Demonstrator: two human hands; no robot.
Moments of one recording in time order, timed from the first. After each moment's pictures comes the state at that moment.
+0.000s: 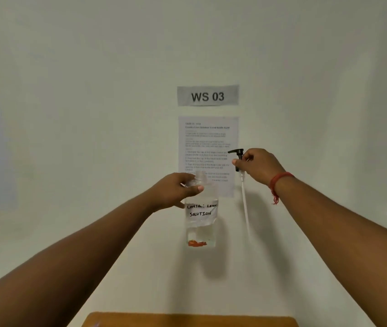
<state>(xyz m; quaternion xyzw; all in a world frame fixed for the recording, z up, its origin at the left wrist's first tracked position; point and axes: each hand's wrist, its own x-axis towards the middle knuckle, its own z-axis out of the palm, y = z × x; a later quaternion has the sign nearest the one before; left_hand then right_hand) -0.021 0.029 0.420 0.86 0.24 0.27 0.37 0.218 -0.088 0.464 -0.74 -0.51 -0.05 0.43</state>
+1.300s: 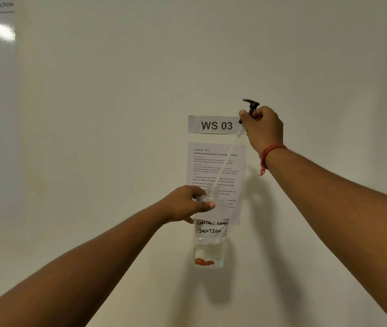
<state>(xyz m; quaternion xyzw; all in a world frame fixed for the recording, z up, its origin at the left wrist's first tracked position) -0.012 0.034 0.453 0.87 0.25 0.27 0.32 0.176 -0.067 0.599 -0.57 -0.45 -0.16 0.67</state>
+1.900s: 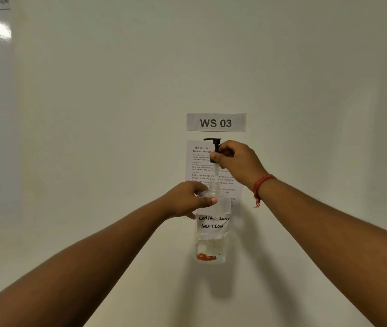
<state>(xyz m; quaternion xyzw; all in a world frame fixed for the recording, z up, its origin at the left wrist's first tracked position) -0.003 0.032 0.460 0.87 0.25 0.27 0.32 0.160 -0.057 0.528 -0.58 -0.61 -0.07 0.54</state>
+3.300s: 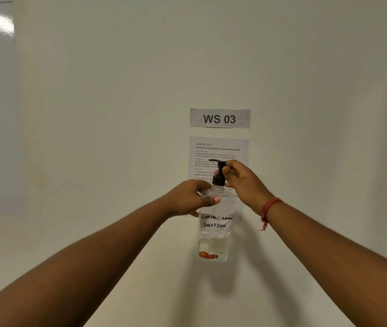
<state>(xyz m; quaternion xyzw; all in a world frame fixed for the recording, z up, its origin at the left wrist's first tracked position) 0.002 0.032 0.455 0.87 0.25 0.27 0.32 0.170 -0.061 0.473 -0.54 -0.64 0.07 0.55</state>
